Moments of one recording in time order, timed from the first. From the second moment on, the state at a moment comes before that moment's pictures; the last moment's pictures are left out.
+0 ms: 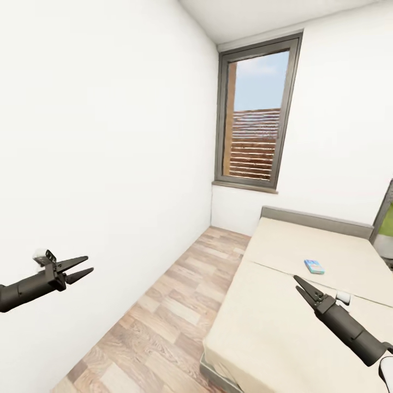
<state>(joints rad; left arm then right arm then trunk) -0.42 0.60 0.13 -1.12 1.00 0.98 -1.01 -0.09 -0.09 -0.51 -1.55 -0.86 0.77 0.69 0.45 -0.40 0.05</state>
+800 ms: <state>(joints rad) -0.41 0.60 0.13 -1.12 1.00 0.98 -1.00 -0.09 -0.09 -0.51 -1.55 -0.86 0.77 0.69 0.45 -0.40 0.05</state>
